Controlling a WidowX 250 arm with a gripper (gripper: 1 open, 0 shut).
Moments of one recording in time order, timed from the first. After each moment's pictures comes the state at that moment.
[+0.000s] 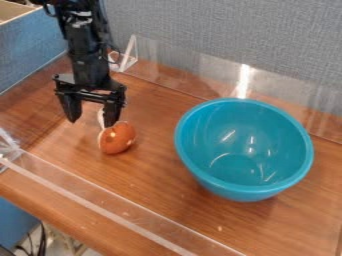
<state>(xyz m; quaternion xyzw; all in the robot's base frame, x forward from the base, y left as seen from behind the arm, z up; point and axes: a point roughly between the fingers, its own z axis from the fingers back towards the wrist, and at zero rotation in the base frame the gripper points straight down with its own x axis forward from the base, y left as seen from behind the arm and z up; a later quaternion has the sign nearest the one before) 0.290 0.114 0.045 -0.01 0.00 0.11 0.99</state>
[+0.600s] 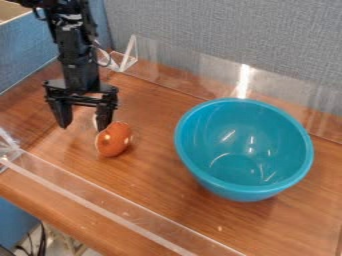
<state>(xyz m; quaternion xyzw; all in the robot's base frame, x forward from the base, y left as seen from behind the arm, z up) 0.278 0.128 0.043 -0.01 0.01 0.17 0.99</state>
